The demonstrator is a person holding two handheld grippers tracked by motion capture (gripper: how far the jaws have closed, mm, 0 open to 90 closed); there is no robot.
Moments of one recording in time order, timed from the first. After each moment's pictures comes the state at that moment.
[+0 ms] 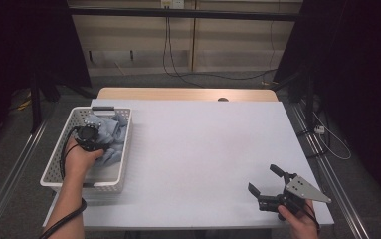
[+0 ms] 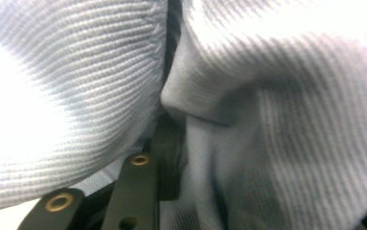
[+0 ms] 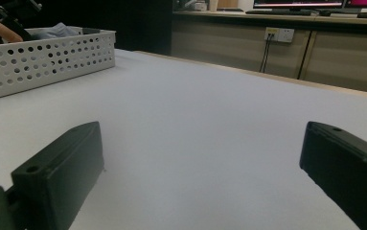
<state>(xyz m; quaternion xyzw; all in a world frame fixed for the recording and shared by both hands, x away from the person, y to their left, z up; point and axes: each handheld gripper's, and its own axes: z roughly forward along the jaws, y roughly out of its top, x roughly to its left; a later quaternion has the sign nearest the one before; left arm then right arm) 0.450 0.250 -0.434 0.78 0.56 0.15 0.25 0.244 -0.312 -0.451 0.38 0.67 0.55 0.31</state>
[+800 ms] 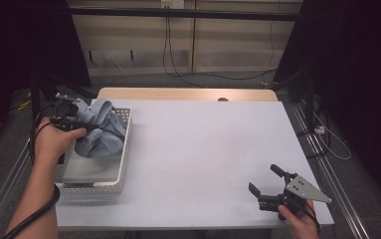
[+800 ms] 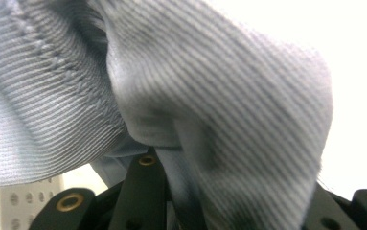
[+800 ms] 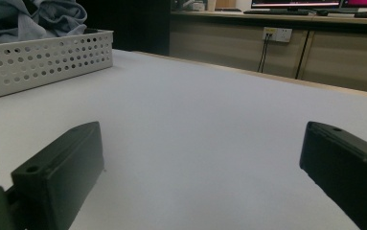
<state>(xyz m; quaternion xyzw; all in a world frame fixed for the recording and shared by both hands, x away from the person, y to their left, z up) 0.446 0.266 -0.324 0.77 0.55 0.11 0.30 0.245 -0.313 -0.451 0.38 0.67 0.55 0.31</state>
